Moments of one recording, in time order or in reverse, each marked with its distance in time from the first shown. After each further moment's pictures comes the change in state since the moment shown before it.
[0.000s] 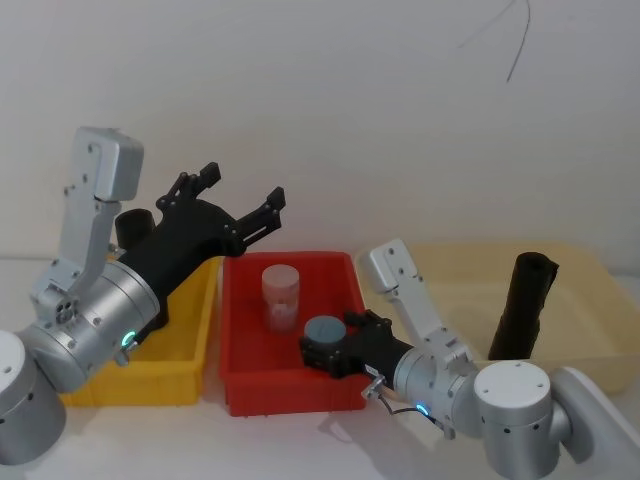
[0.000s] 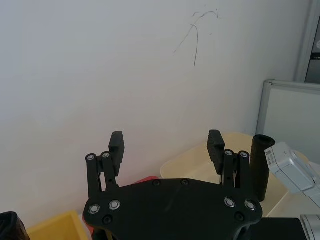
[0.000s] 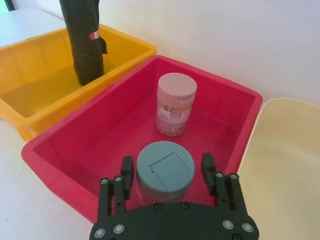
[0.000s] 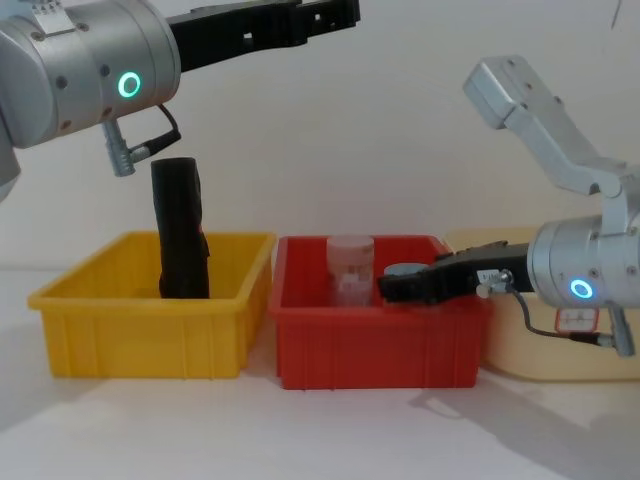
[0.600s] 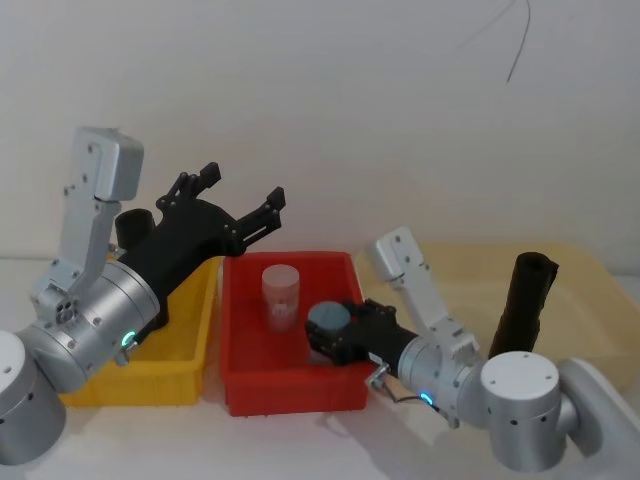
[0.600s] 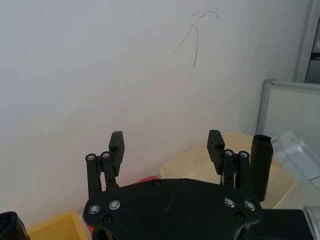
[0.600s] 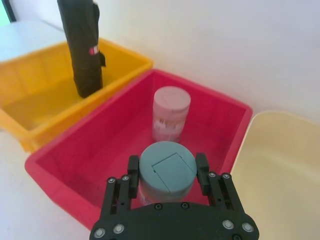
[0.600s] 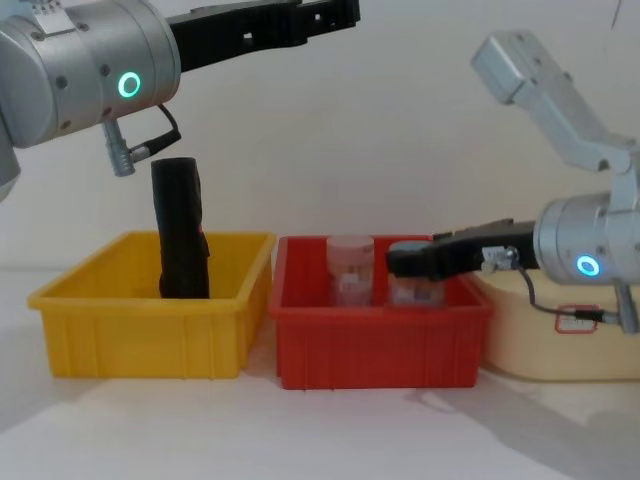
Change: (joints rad) left arm 0.000 0.000 0.000 0.000 0.000 0.000 0.000; right arm -0.001 0.005 0.012 -0.038 0.001 0.004 -0.002
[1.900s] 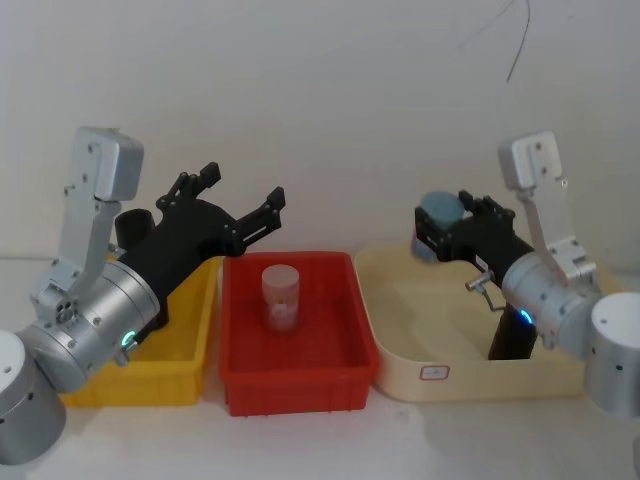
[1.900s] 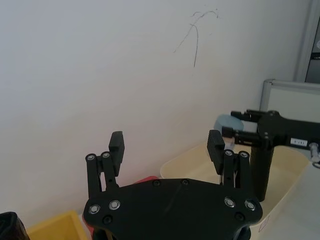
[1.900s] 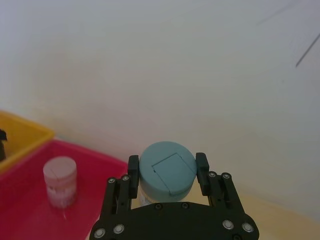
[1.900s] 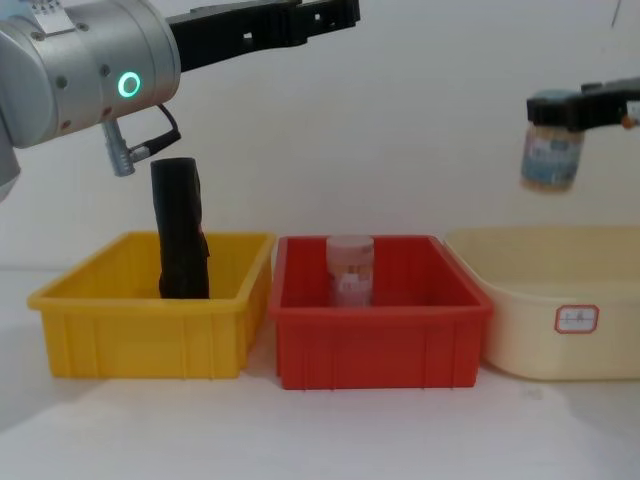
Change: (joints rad) left arm 0.000 0.000 0.000 0.000 0.000 0.000 0.000; right arm 0.017 0.076 0.169 -0.124 0.006 -0.070 -0.109
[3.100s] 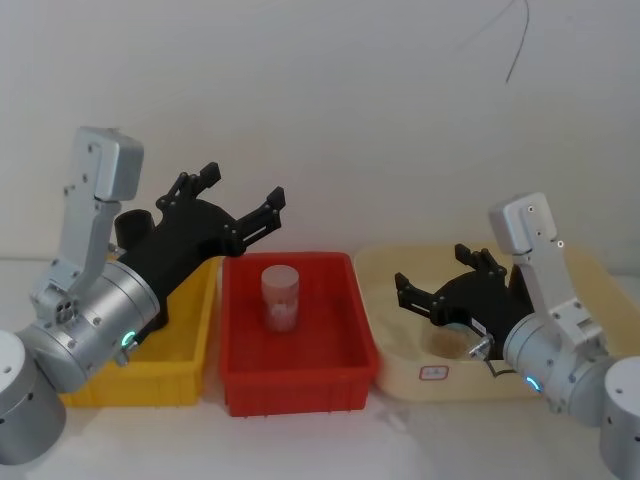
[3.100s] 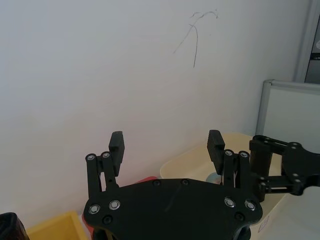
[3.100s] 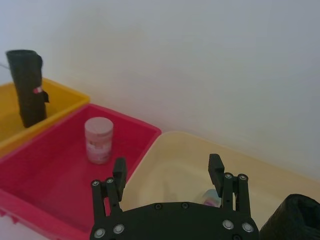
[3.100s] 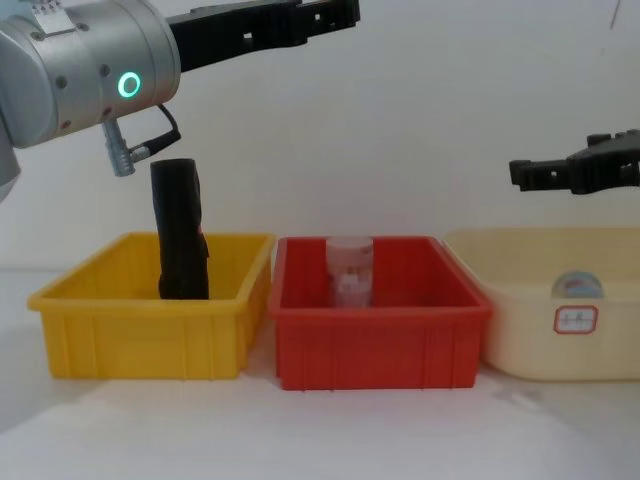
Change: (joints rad) left arm 0.000 0.000 0.000 0.000 0.000 0.000 0.000; right arm -0.177 0.039 0.001 -0.168 -0.008 0.043 0.051
